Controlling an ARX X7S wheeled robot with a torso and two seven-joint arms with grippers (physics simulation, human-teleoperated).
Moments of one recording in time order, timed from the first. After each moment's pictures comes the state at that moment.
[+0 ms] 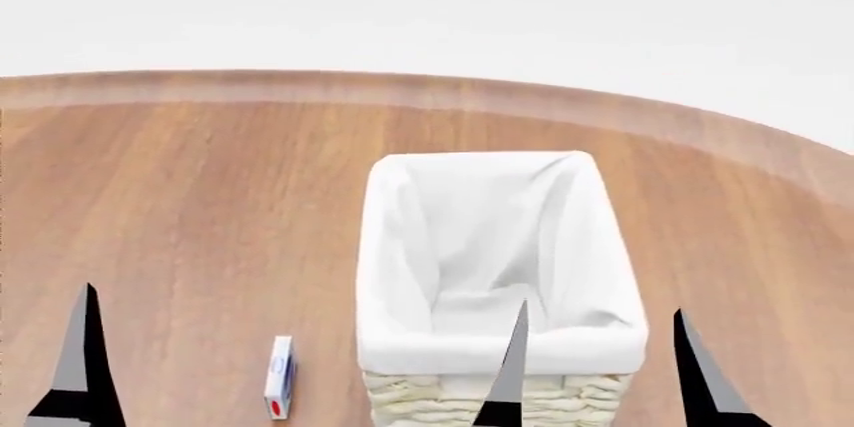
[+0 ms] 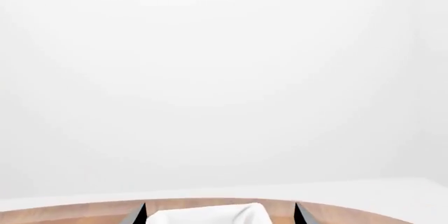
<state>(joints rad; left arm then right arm) 0.04 -0.28 0.11 0.94 -0.25 -0.53 -0.31 -0.06 0.26 -0.15 -0.73 0.26 0.29 0.32</state>
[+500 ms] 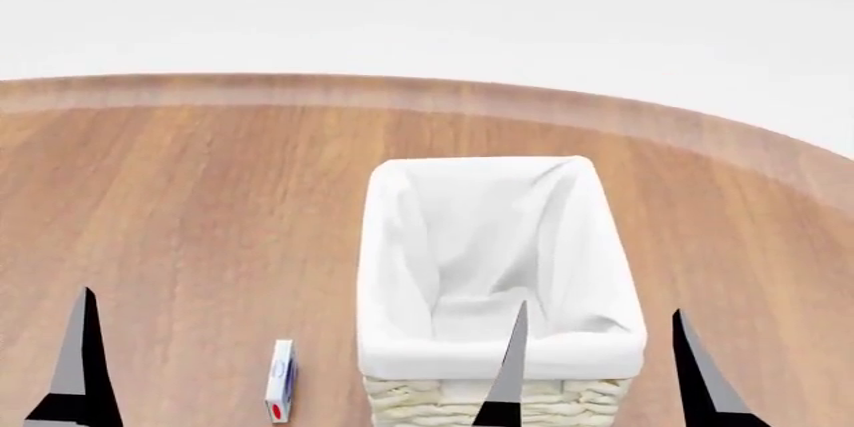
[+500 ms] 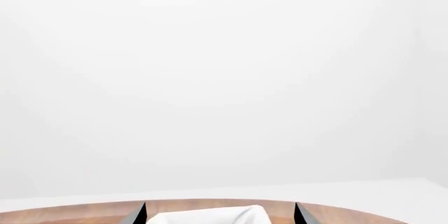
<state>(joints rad) 0.05 -0.29 0.11 0.94 -0.27 -0.51 -0.33 -0.05 0.28 -0.17 -0.73 0.27 0.28 0.34</state>
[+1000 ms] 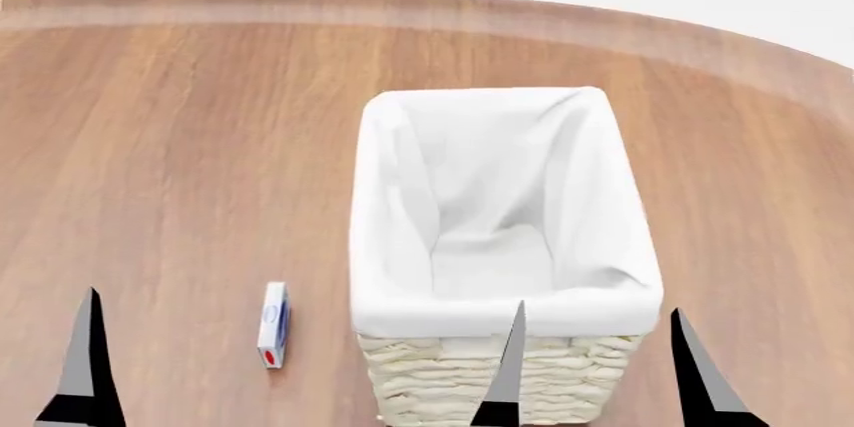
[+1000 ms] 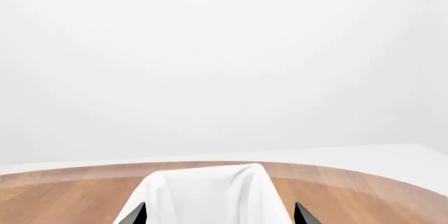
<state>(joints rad) 0.03 -0.32 0.15 0.96 -0.24 -0.55 -0.36 -0.05 0.30 -0.18 -0.73 0.28 0.27 0.36</state>
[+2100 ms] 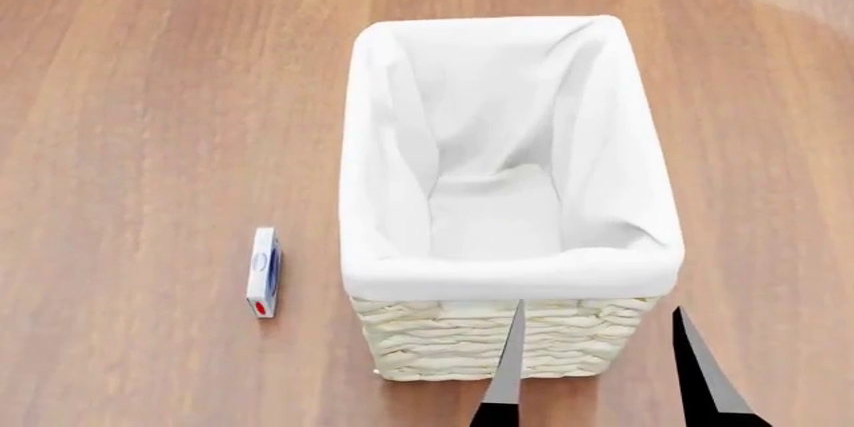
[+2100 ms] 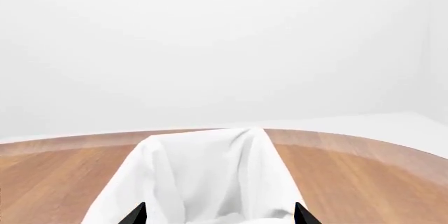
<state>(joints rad) 0.11 -0.27 -0.47 0.90 -0.58 -0.52 -0.54 -0.05 0.33 -0.20 -0.76 0.31 0.28 0.40</state>
